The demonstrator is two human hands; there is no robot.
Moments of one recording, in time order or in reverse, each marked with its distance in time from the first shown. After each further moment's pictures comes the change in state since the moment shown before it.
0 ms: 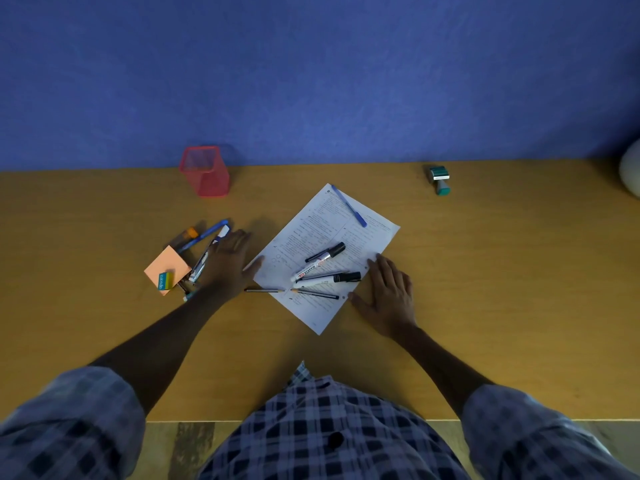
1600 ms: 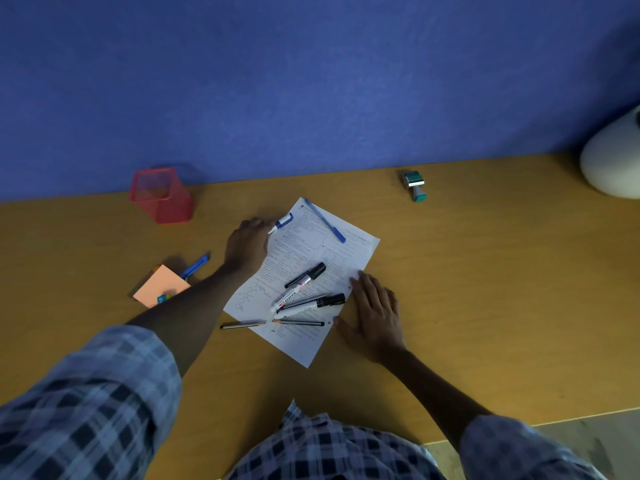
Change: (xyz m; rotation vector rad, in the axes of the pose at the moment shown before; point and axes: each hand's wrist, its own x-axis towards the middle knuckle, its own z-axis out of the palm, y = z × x) left_hand 0.119 0.061 0.021 -0.027 -0.102 0.067; right_hand 0.000 -0.002 0.000 -0.024 -0.034 0.041
